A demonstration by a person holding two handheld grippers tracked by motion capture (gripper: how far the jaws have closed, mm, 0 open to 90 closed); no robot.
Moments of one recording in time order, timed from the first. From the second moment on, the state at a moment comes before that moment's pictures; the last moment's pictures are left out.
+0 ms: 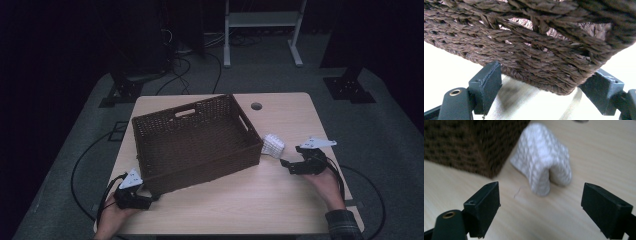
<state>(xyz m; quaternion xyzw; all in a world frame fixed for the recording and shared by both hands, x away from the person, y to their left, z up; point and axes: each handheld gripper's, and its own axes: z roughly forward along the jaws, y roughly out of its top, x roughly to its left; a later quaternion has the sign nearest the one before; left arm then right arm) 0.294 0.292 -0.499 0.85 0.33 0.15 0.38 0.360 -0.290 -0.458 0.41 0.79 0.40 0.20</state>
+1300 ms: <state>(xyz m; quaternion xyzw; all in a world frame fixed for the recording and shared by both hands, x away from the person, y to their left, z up) 0.294 0.291 -0.498 0.85 0.33 0.16 0.38 0.429 -0.253 -0.480 0.39 0.82 0.38 0.17</state>
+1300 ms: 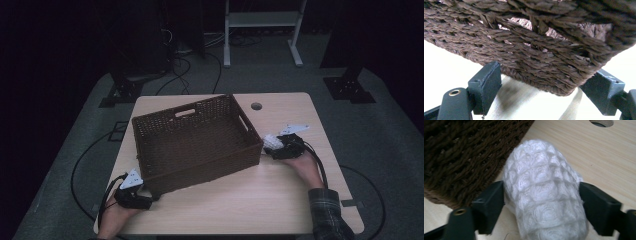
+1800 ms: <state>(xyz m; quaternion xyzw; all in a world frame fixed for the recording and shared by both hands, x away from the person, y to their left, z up) 0.294 0.291 -0.498 0.85 0.33 0.16 0.38 0.428 -0.258 -0.488 0.39 0.82 0.39 0.17</state>
